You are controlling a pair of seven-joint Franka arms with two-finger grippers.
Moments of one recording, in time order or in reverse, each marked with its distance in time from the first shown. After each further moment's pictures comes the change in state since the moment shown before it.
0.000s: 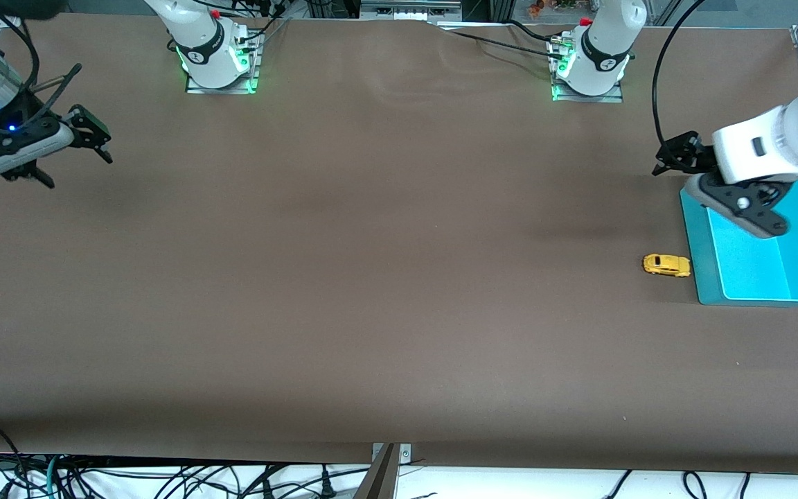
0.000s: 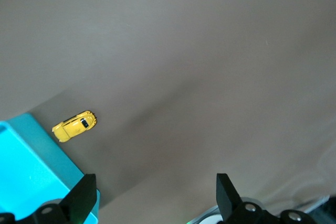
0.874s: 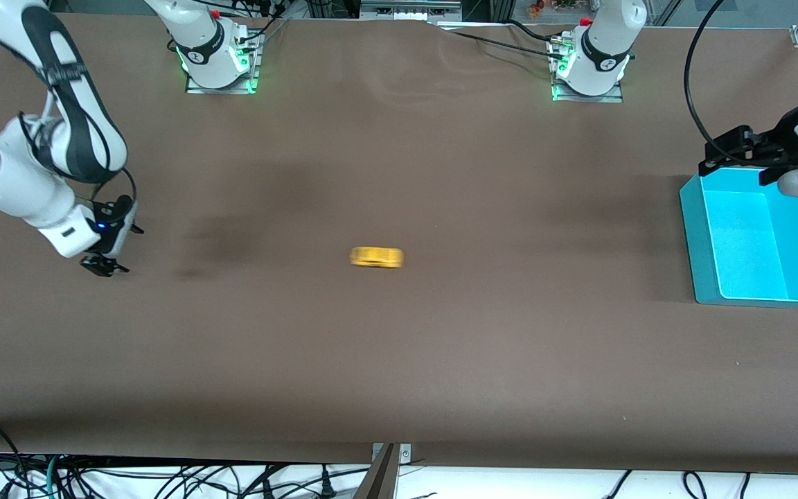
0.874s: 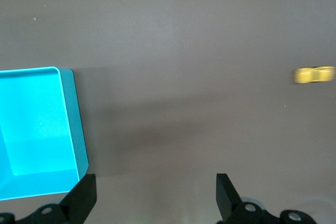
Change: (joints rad) left arm 0.006 -0.052 0.065 0.081 0.000 -0.008 -0.437; right arm -0.055 0.387 -0.064 -0.227 -0.020 0.636 -1.173
